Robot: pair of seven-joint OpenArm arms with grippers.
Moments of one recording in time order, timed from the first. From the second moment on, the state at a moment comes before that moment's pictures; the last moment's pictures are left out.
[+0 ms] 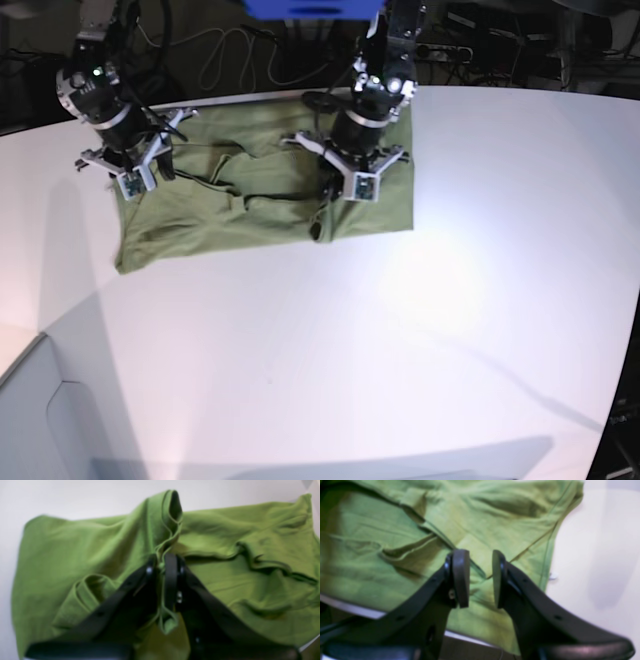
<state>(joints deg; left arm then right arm) 24.4 7.6 10.9 103.0 -1.4 -4.4 24.6 -26.2 3.0 19.4 117.4 6.3 36.0 -45.7</state>
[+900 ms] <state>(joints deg) 16.6 7.6 18.9 95.9 -1.5 -4.4 24.7 -26.0 3.0 19.4 117.4 6.3 36.0 -45.6</state>
